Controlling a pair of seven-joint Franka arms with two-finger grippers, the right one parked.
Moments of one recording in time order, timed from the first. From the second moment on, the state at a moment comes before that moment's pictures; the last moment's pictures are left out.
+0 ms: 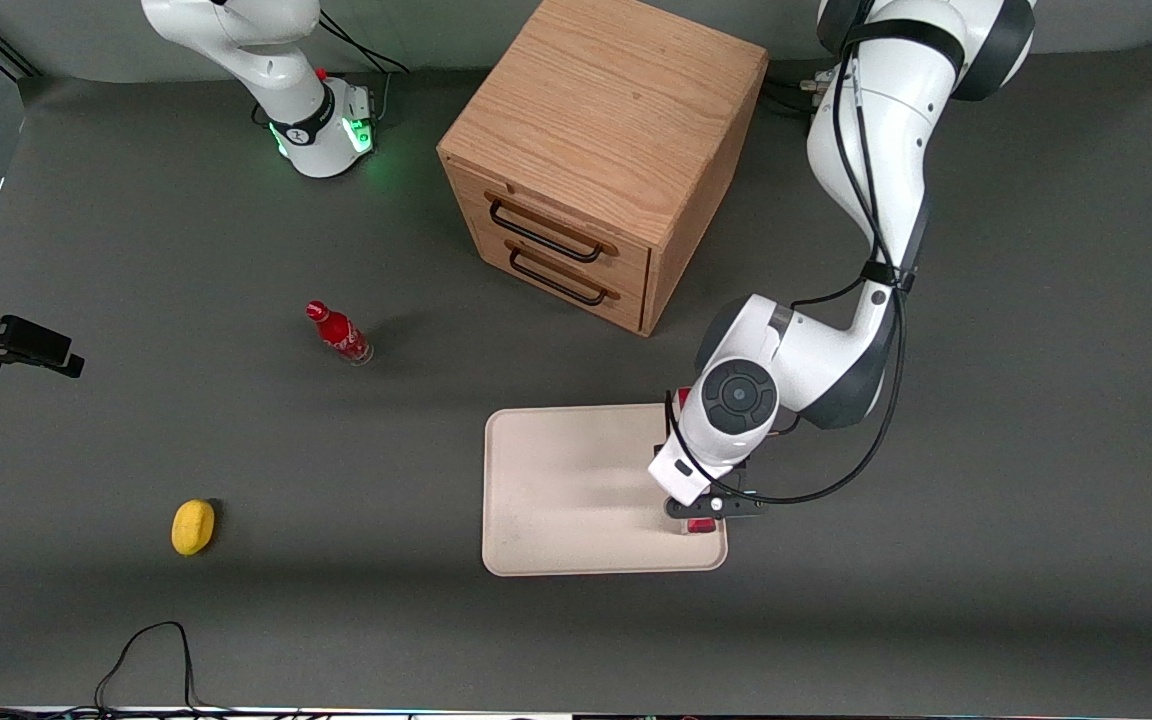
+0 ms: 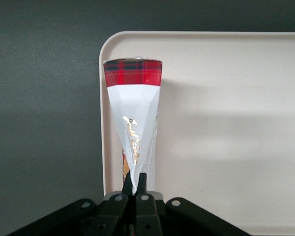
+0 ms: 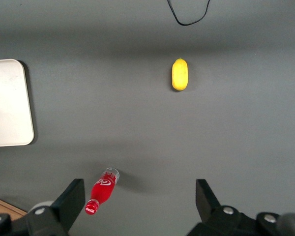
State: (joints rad) arm -0.51 0.84 0.01 -1.20 -0.02 2.05 -0.55
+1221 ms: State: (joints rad) arm -0.49 0.72 0.01 -1.16 -0.02 1.84 -0.56
